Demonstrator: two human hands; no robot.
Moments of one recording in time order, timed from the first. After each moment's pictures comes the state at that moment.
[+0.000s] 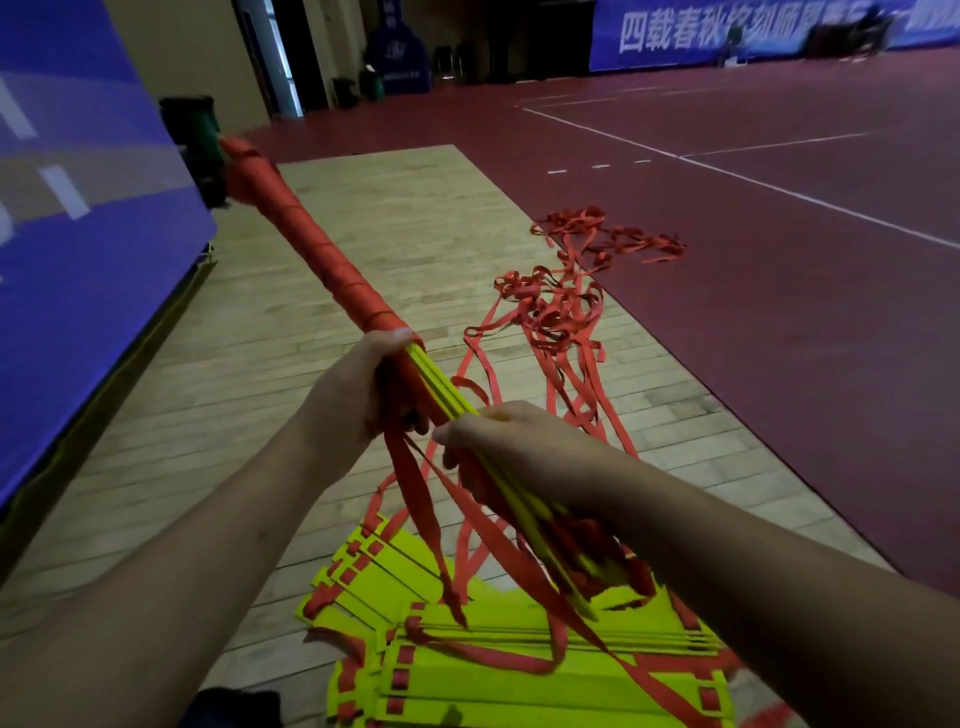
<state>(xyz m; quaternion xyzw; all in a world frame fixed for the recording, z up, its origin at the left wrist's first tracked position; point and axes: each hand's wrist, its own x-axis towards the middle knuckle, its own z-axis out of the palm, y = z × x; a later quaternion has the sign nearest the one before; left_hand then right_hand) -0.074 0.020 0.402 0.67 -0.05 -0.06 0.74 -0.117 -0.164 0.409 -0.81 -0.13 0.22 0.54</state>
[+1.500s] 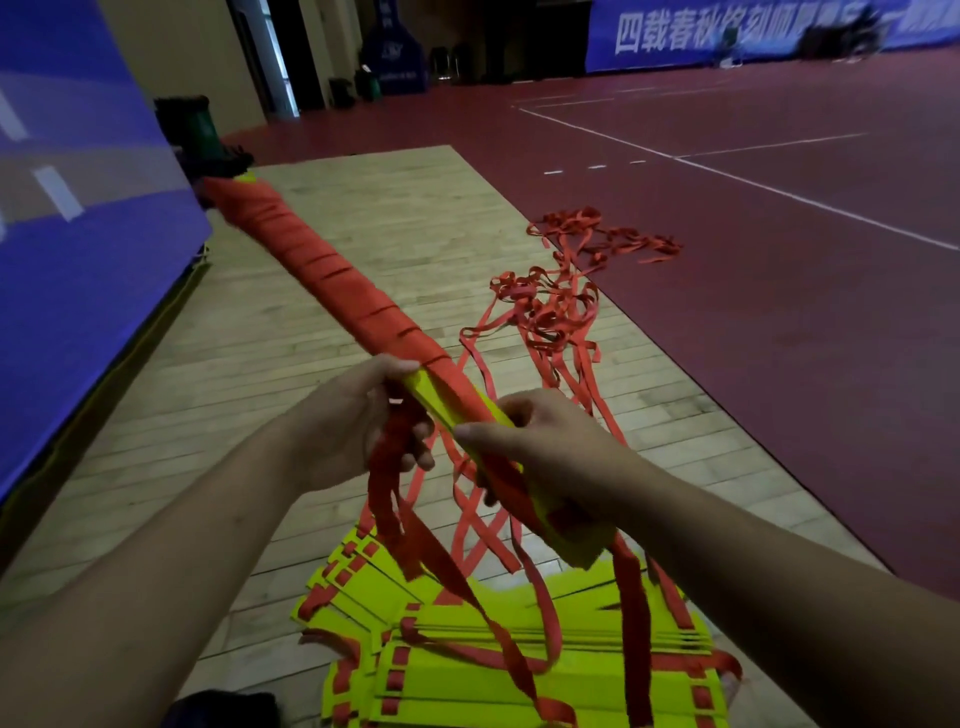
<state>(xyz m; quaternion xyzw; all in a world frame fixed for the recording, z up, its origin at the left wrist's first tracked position) -0.076 0.025 0.405 0.66 -0.02 -0.28 0.70 -0.118 -0.184 0.400 -0.79 -0.10 0.17 0.57</state>
